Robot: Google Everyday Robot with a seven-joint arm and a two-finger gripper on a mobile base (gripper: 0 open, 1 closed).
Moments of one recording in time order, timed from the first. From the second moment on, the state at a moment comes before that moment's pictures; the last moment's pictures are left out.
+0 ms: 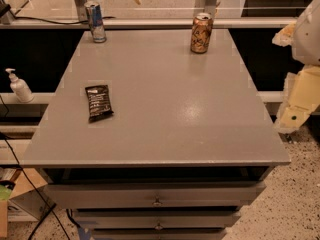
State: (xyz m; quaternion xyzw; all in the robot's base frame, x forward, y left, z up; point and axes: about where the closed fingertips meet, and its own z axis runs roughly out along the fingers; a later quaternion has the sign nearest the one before) arm 0.438 -0.217 0.976 -0.60 0.78 -0.03 0.16
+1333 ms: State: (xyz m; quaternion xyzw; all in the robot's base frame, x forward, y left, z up) arm 0.512 -0.205 0.970 -0.60 0.77 -0.01 0.23
